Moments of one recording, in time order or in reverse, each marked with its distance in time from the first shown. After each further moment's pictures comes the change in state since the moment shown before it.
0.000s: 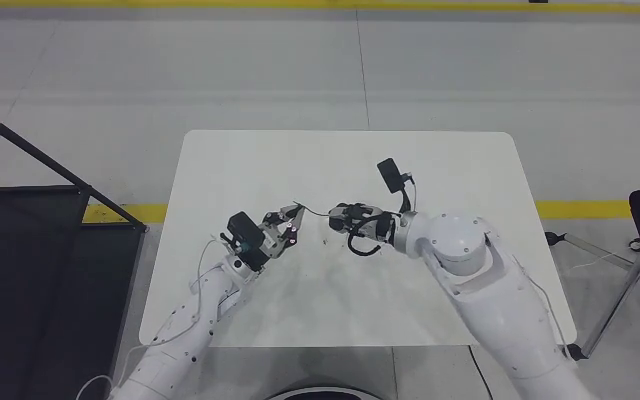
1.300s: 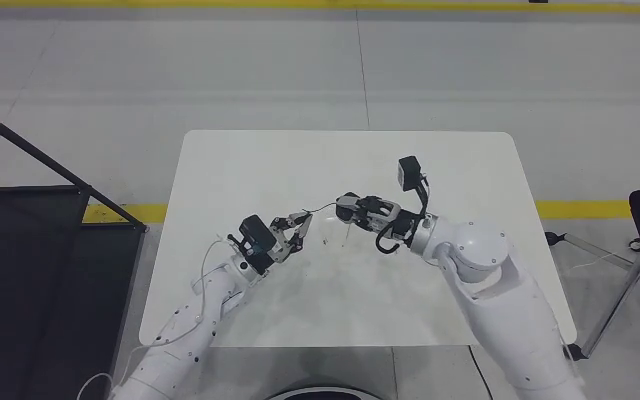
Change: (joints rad) left arm -0.009 -0.002 0.013 0.014 0.066 -0.031 -0.045; right arm -0.104 0.002 0.122 -0.001 0.212 -0.217 -0.033
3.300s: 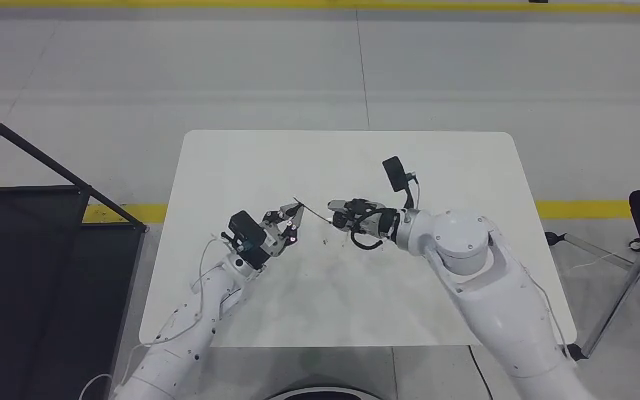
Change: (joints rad) left arm -0.003 -0.014 -0.019 0.015 -0.059 0.052 0.050; right arm 0.100 -0.010 -0.100 0.012 -0.157 0.231 0.005
